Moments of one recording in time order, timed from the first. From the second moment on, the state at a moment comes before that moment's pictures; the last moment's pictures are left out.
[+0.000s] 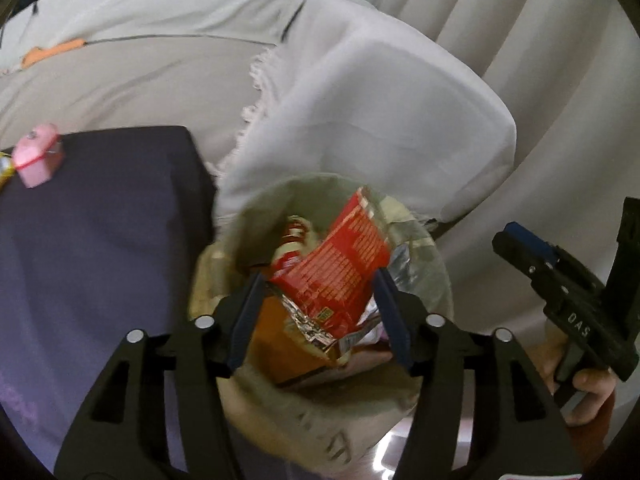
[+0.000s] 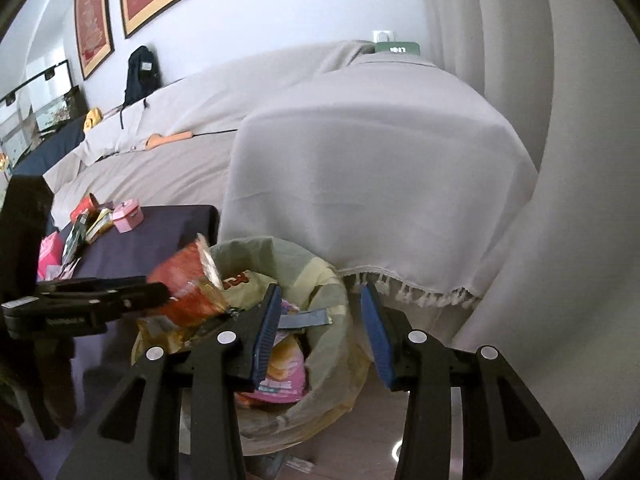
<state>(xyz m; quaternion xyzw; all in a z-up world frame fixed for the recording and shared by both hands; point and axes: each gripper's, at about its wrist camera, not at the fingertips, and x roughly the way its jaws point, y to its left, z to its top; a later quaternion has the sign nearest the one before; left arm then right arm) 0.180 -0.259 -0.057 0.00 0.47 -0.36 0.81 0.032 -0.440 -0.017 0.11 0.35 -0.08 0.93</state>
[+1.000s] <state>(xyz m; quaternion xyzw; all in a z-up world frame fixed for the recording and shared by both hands) 0.217 0.044 -0.013 -0.07 0.36 -0.13 0.92 0.098 -0.314 0.002 0.09 0.33 0.02 0.94</state>
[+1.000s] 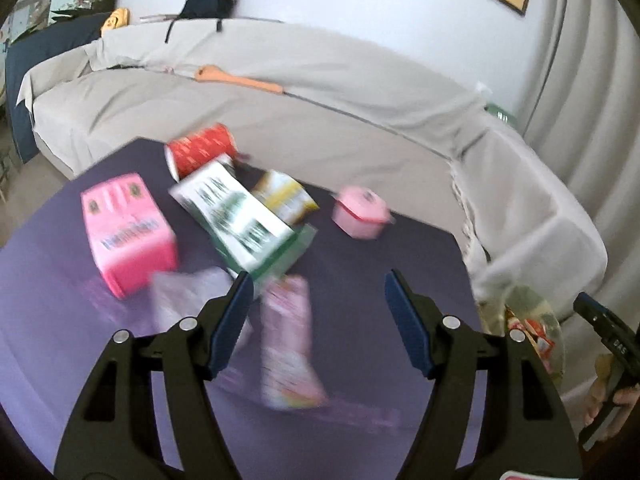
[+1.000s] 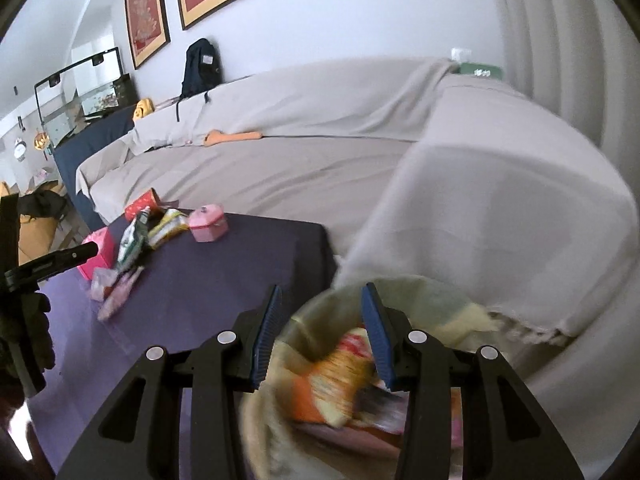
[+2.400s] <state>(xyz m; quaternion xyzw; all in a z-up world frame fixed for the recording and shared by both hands) 0.469 0.096 -0.025 0.15 0.47 -0.16 0.85 0.271 -0.194 -0.035 0.06 0.43 0.14 0.89</state>
